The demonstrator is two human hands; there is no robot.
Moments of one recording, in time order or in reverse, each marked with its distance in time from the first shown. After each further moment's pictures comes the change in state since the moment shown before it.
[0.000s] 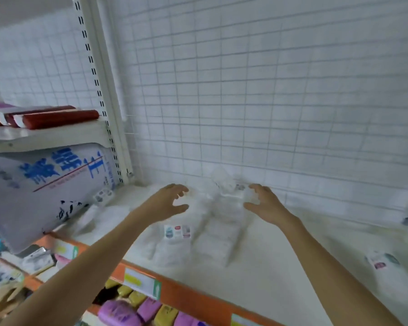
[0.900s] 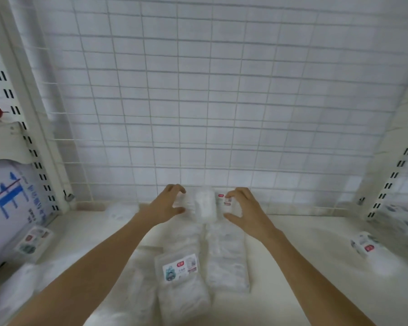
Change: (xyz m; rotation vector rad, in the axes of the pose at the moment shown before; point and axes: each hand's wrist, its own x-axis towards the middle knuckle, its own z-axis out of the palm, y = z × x) left_hand 0.132 -0.067 0.065 -0.264 -0.142 0.290; right_hand 0.019 -0.020 0.052 -0.176 0.310 -0.127
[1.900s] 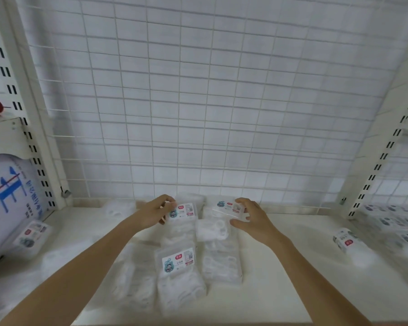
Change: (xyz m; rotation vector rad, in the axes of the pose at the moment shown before) left_hand -0.041 0.007 -0.012 -0.456 -0.100 -0.236; right_hand -0.031 -0.009 -0.020 0.169 -0.098 0.396
